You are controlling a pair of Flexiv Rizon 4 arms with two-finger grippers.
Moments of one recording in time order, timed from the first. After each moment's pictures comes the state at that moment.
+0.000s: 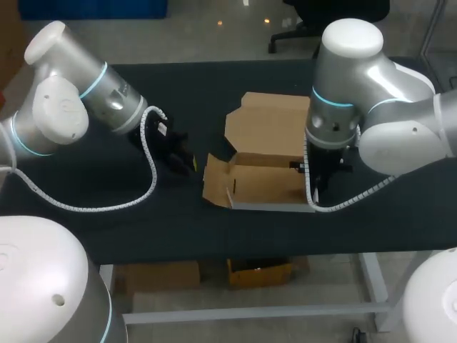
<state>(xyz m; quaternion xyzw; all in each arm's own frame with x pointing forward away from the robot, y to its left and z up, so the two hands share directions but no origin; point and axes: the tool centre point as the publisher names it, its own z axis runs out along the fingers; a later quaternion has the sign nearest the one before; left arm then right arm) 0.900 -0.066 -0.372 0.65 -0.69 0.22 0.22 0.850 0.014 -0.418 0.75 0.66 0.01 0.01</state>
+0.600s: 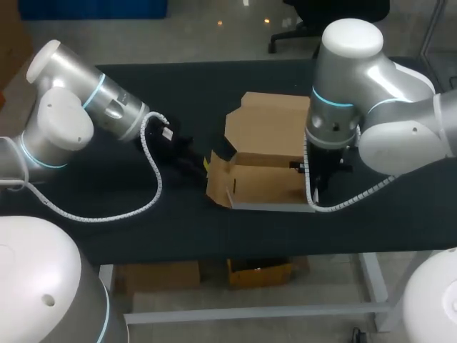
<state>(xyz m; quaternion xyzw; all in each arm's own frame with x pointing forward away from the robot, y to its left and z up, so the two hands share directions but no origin) 0.891 -0.098 -0.372 0.62 -0.68 0.26 0.29 0.850 0.014 -0.418 0.75 0.66 0.01 0.01</state>
